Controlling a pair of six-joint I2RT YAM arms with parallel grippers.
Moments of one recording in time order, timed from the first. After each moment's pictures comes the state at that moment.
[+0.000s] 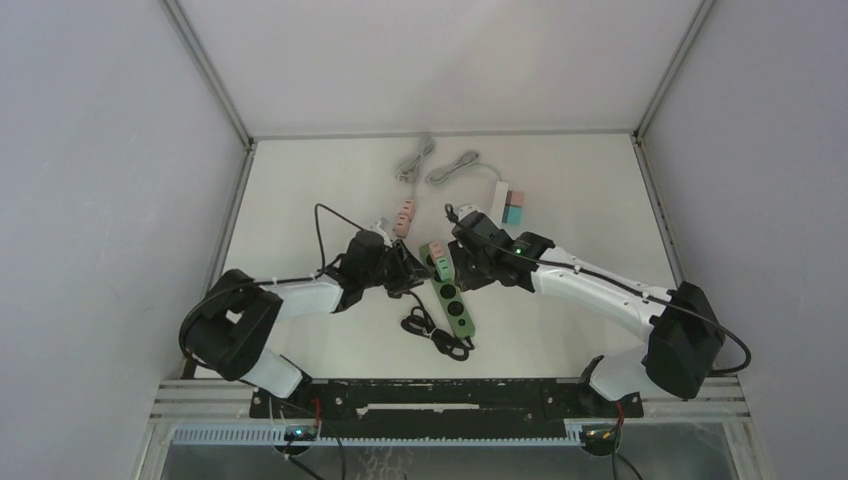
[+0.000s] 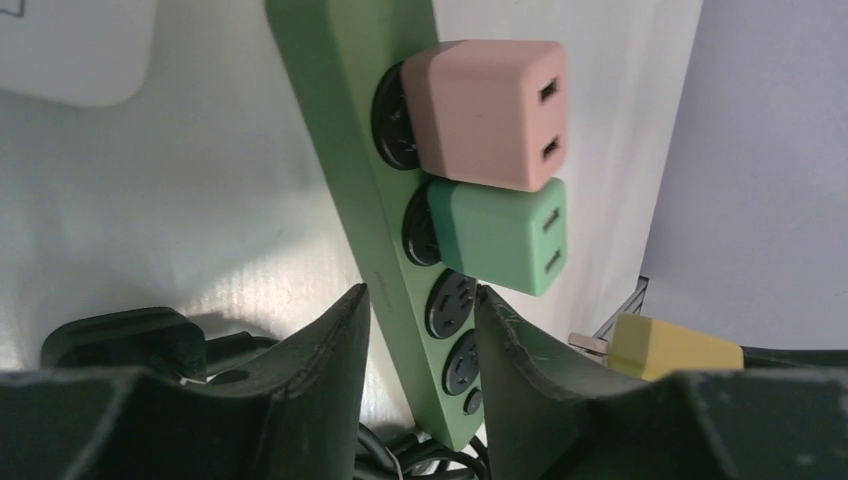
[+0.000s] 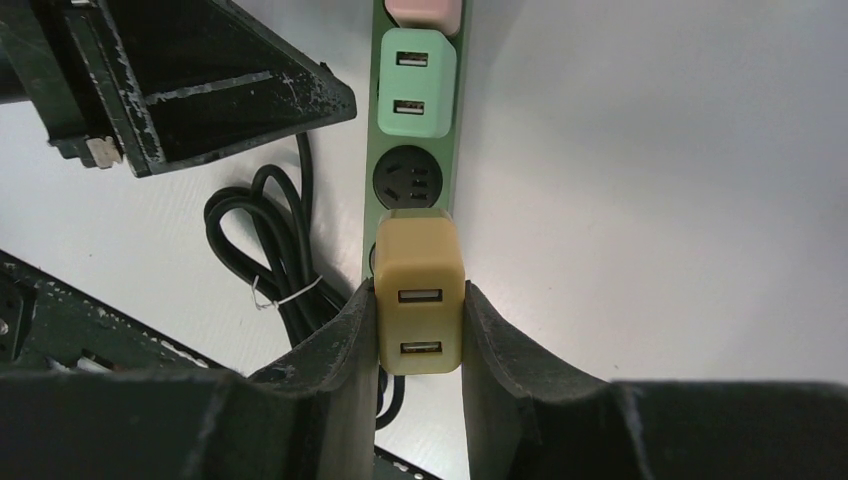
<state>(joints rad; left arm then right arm) -0.59 1.49 0.57 0.31 0.27 -1.01 0.86 1.40 1.07 -0.65 0.11 0.42</state>
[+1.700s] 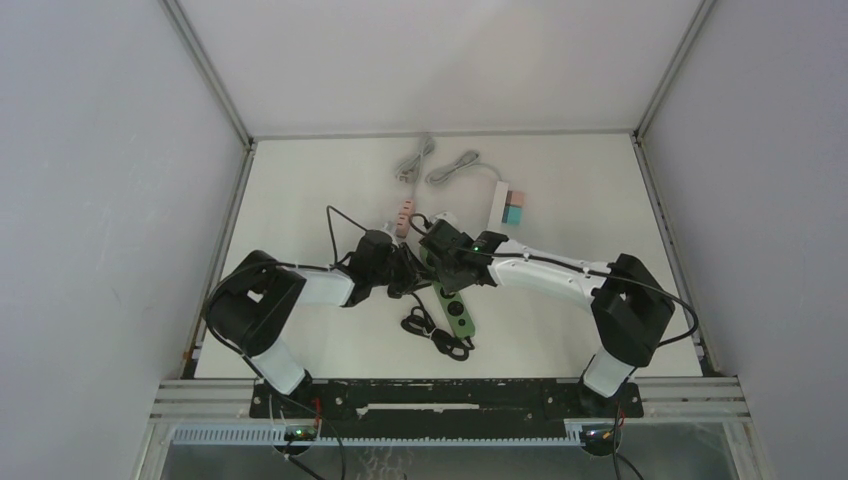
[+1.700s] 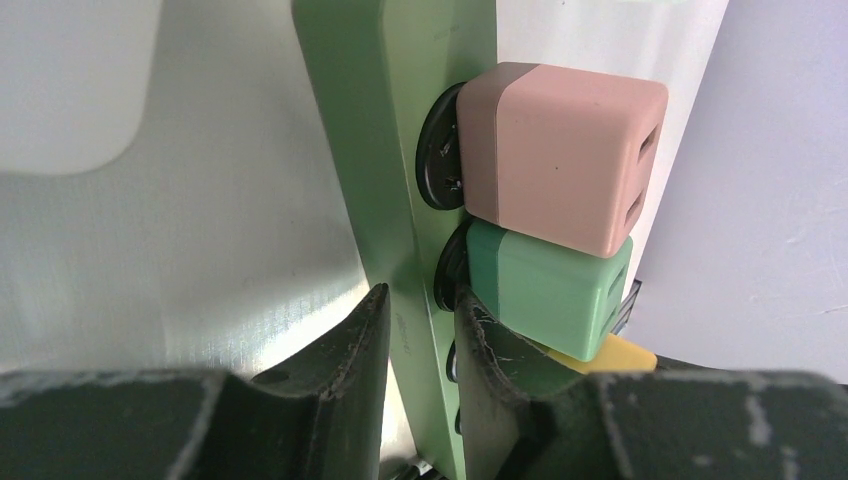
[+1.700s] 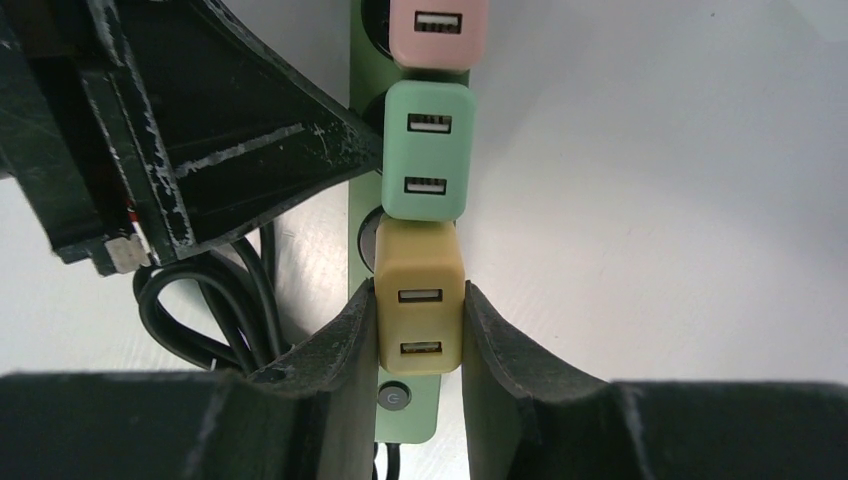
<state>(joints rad) -0.59 1.66 0.61 0.39 0.30 -1.07 0.93 1.66 1.19 -0.64 0.24 0.43</state>
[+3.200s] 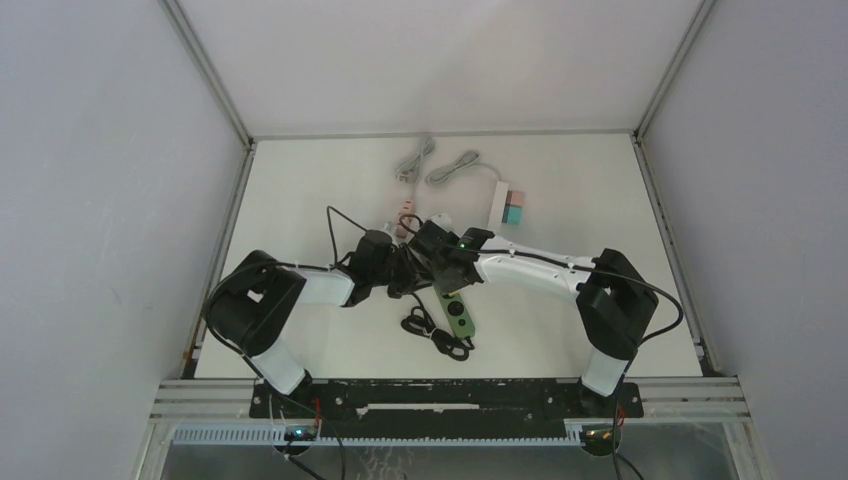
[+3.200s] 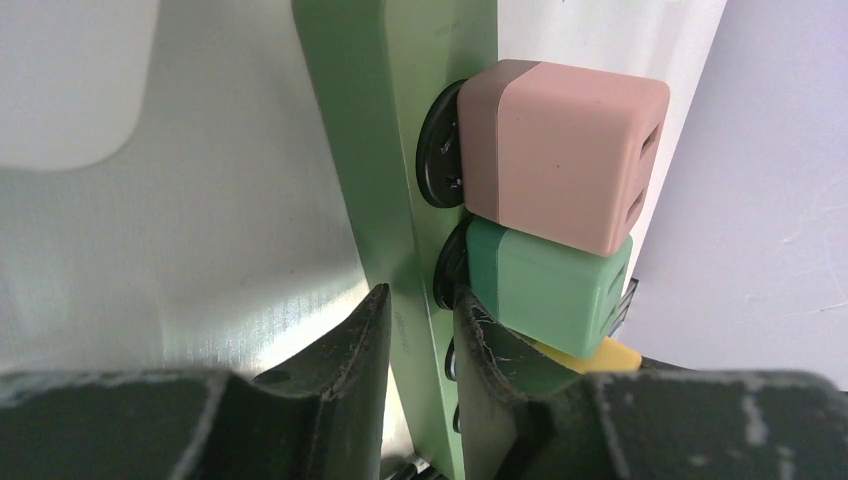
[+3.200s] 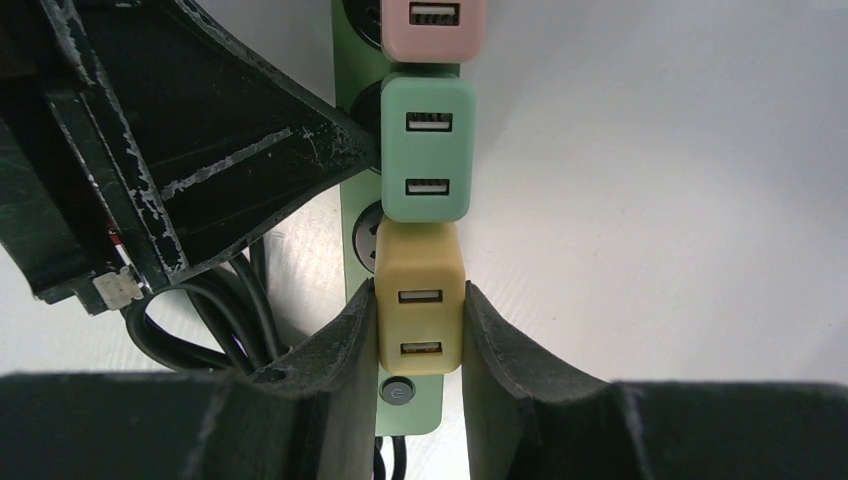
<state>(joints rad) -0.59 1.66 0.61 0.39 0.31 -1.08 0.96 1.74 1.28 -0.76 0.29 0.49</state>
